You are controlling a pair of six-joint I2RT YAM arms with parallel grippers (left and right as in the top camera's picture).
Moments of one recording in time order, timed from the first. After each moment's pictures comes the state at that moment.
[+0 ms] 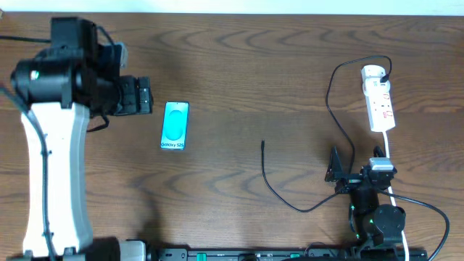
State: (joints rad) left arm 0.05 1.55 1.81 -1.51 0.13 -0.04; right arm 0.05 0.01 0.01 -0.07 0.02 0.06
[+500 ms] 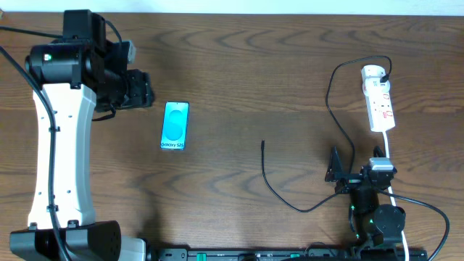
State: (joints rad) left arm 0.04 1.62 1.81 -1.46 0.19 -0.04; right arm 0.05 0.01 0.01 -0.07 0.02 0.06
